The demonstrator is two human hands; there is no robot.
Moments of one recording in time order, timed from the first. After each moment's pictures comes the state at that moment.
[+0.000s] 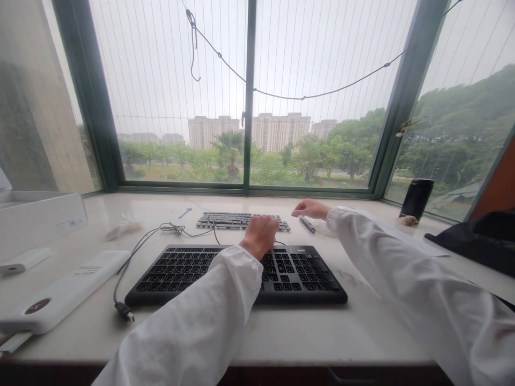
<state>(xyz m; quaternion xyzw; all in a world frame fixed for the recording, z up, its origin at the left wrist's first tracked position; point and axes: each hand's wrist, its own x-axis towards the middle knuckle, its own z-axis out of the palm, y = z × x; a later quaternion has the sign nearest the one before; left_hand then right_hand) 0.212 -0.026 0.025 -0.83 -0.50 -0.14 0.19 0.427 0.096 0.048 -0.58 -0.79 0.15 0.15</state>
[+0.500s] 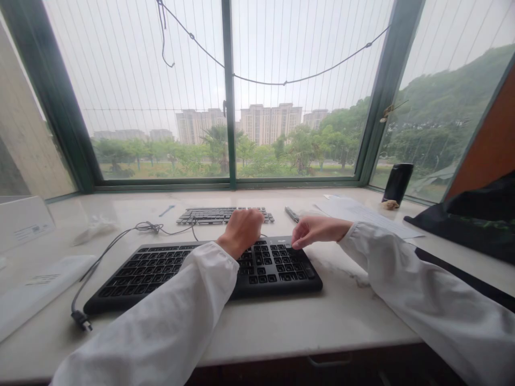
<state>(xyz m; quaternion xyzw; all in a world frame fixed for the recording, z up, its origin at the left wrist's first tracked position) 0.223 -0.031 0.023 -0.83 -0.49 -0.14 0.22 0.461 -0.003 0.029 -0.43 -0.83 0.36 0.04</state>
